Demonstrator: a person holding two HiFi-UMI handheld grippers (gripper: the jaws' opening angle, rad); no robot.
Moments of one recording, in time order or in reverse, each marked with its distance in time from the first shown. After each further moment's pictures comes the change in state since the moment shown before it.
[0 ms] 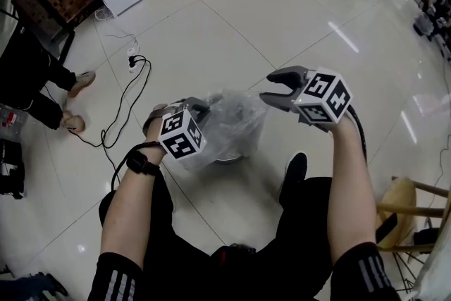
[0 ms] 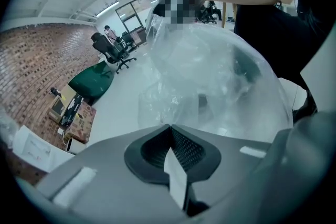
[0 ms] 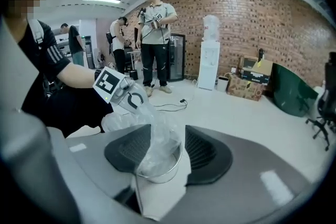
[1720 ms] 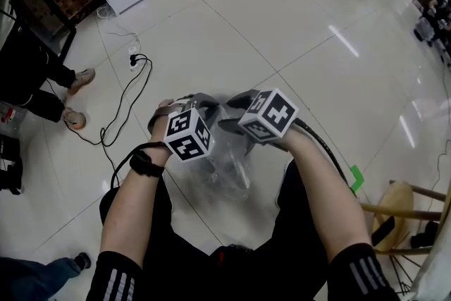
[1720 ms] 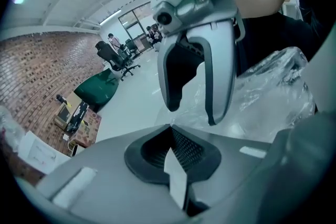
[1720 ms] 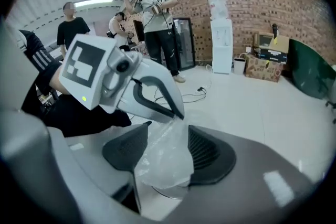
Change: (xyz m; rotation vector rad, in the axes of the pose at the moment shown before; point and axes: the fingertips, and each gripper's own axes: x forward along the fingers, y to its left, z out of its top) left arm -0.017 0.013 0.032 0.015 -0.062 0.056; right arm 0.103 0.081 0.012 0.101 0.119 0.146
